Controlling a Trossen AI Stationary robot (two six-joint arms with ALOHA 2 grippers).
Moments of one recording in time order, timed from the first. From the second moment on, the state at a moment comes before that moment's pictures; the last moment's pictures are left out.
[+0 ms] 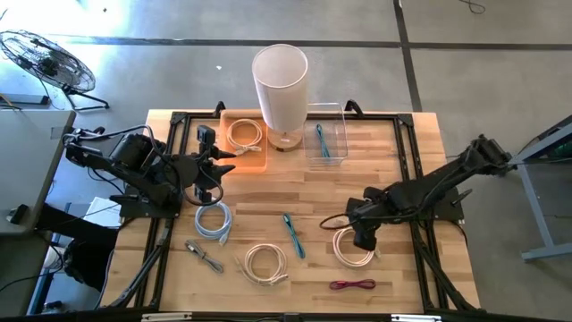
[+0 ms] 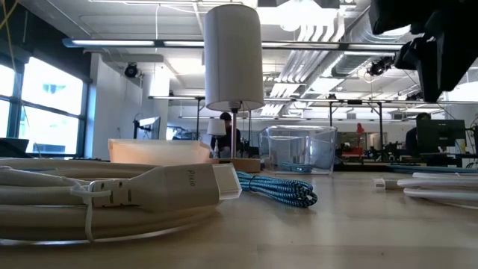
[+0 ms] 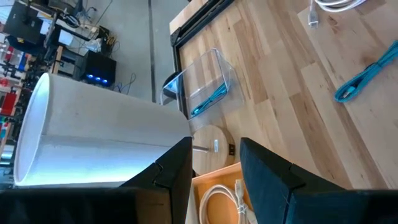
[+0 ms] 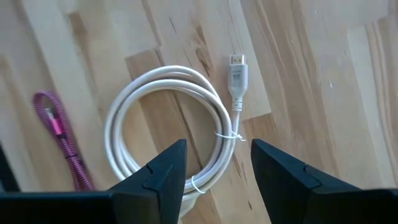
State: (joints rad) left arm -0.36 1.18 1.59 -1.13 -0.69 0.40; right arm 0.42 1.34 0.98 -0.95 0.06 0.76
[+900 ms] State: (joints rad) left arm -0.36 1.21 1.59 -1.13 -0.61 0.38; right arm 0.42 1.37 0.98 -0.96 0.12 0.76
